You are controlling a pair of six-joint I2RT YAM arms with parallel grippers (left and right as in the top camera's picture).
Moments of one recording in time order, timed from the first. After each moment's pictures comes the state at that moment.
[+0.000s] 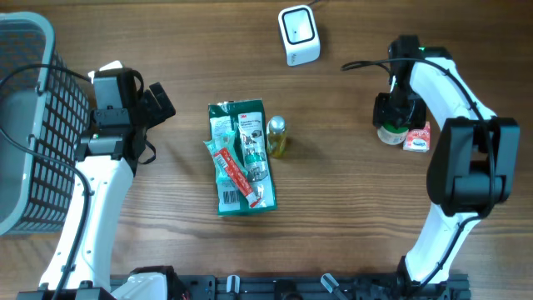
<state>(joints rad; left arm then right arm) 0.04 1.33 1.02 -0.52 -0.19 -0.36 0.01 2.08 1.56 -1.11 0.14 0.19</state>
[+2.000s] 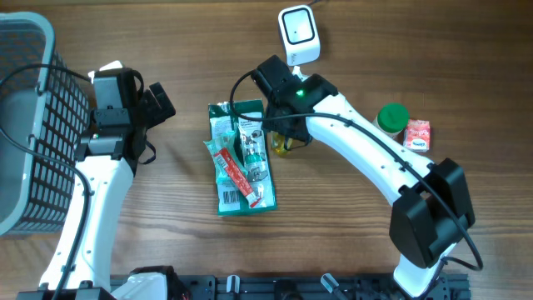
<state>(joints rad) 0.04 1.33 1.02 -0.52 -0.19 -0.36 0.67 1.91 1.59 -0.98 0.12 0.90</state>
